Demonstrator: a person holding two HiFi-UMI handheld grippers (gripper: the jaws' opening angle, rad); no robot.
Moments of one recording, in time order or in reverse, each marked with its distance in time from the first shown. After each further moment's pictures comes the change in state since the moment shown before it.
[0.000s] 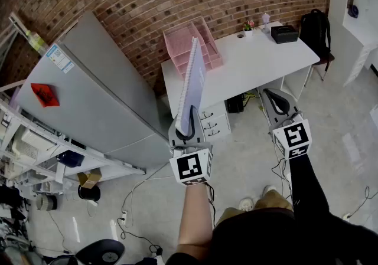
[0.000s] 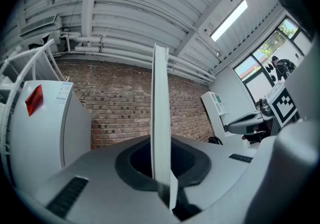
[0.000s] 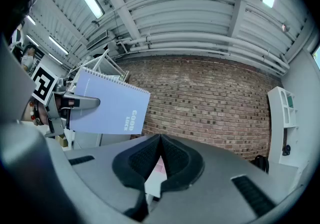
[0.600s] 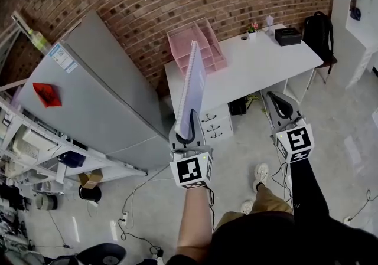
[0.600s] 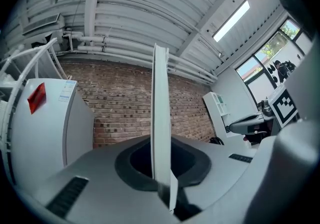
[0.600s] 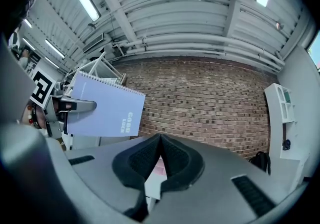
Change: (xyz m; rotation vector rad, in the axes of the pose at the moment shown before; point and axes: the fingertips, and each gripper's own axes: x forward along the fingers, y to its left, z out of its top) left arm -0.004 0.017 -0.004 -0.016 0.004 0.014; right arm 0.004 0.004 0.000 0.047 -0.020 -0.024
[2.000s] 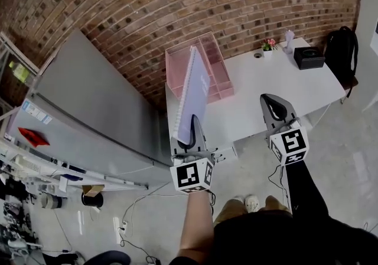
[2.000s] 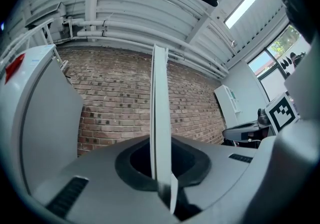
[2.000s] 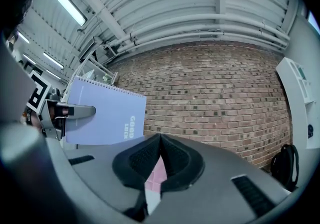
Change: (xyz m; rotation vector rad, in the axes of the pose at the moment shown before) left arm 0.243 0.010 -0.069 -0.044 0.023 0.061; right arm 0.235 -0.123 -0.070 0.086 -0.021 0.095
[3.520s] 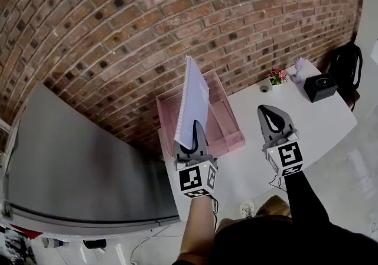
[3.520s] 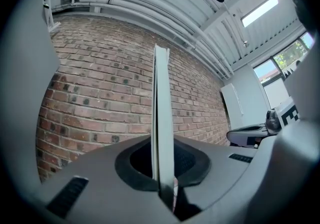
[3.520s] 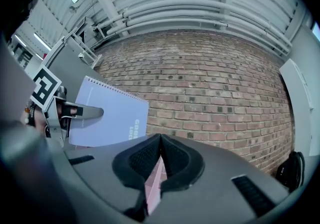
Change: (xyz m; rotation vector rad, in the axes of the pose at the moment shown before) left arm 0.288 0.099 -0.075 -0.099 0.034 -0.109; right arm 0.253 -0.077 -0.045 -0.068 0.022 -0.131
